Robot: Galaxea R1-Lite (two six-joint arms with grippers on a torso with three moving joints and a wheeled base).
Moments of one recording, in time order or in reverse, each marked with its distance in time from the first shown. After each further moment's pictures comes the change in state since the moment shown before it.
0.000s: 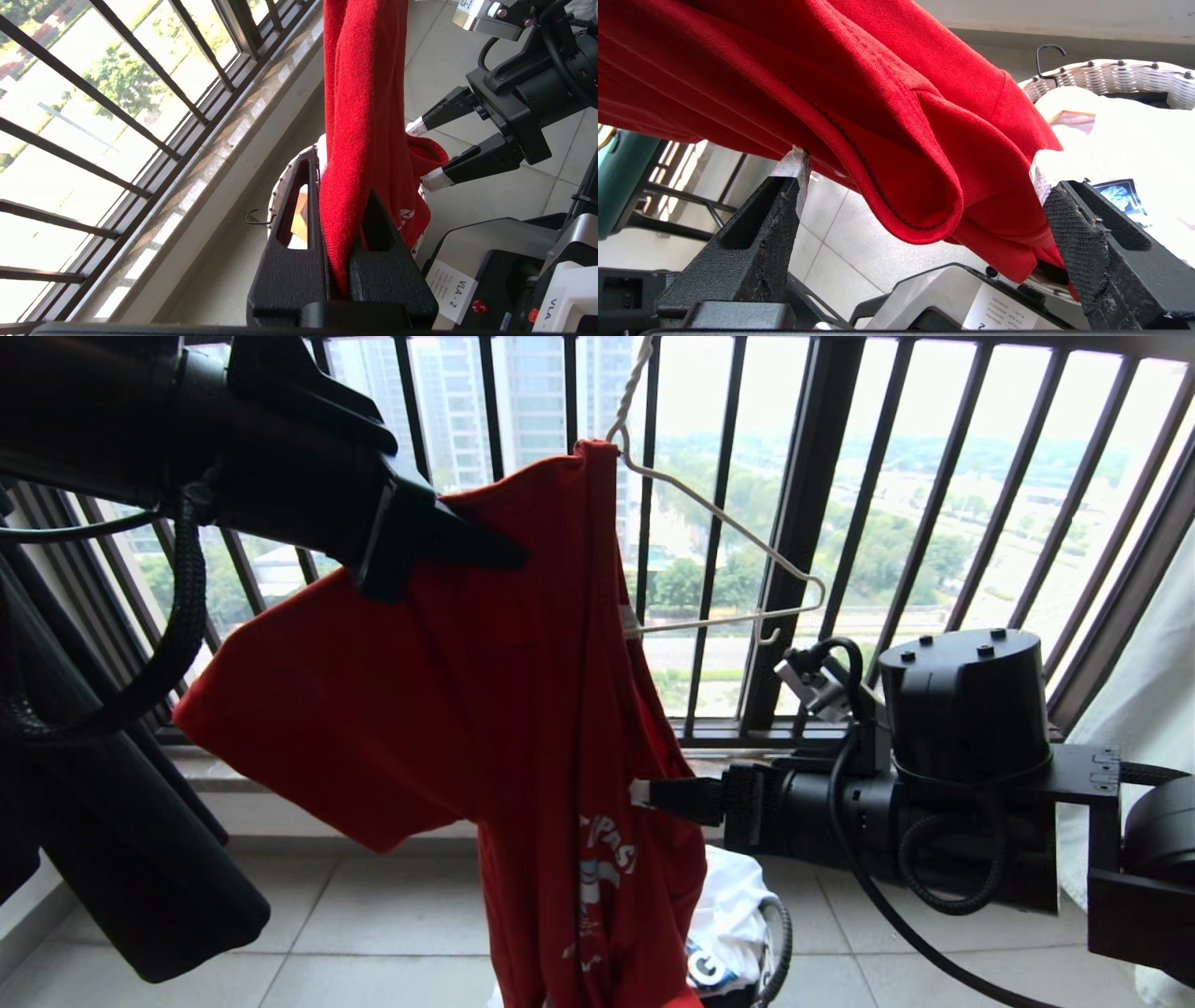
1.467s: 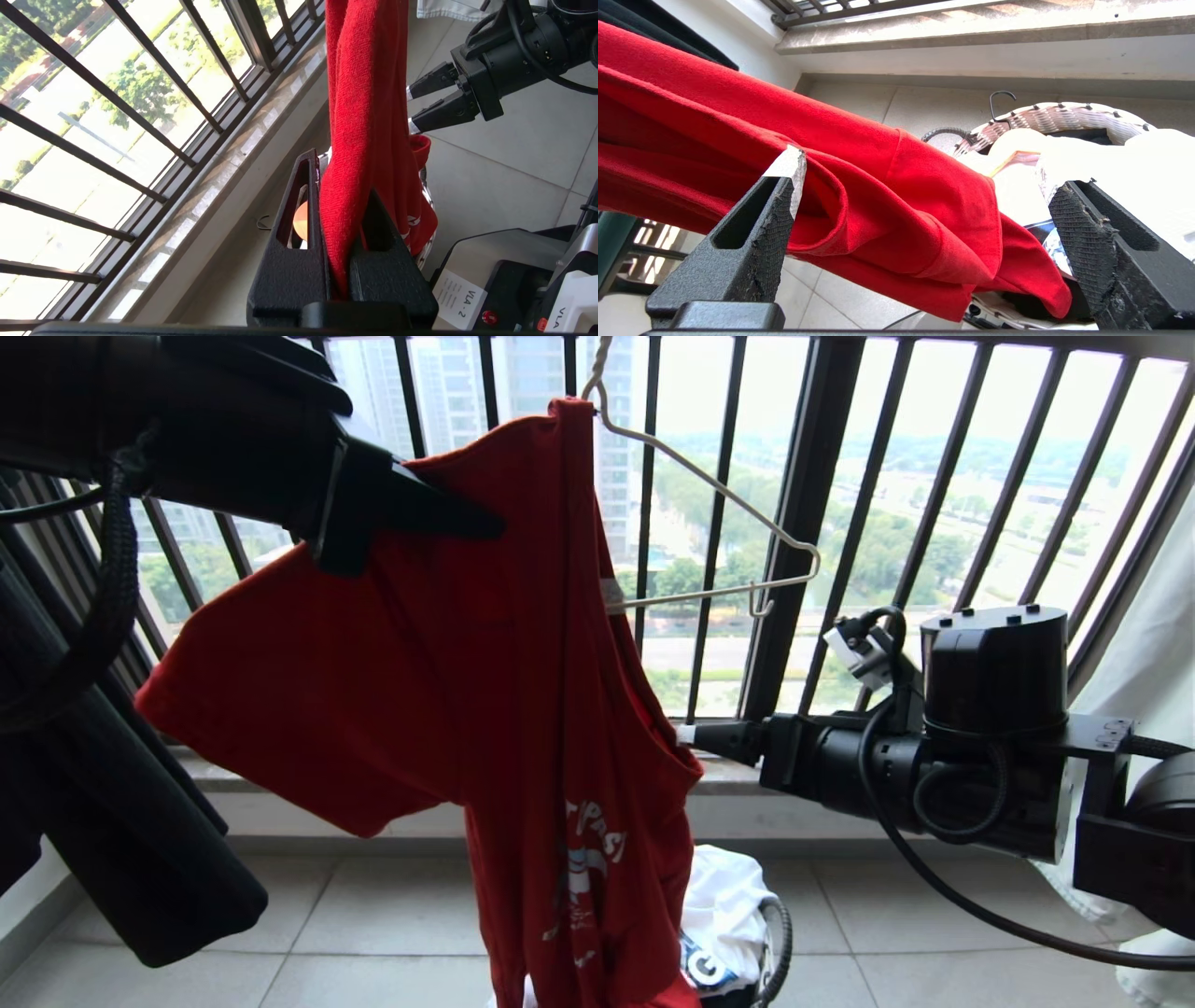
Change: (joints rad) left arm 0.021 -0.037 -0.001 -0.009 0.000 0.001; right arm -0.151 0.023 0.002 -0.074 0.026 -0.003
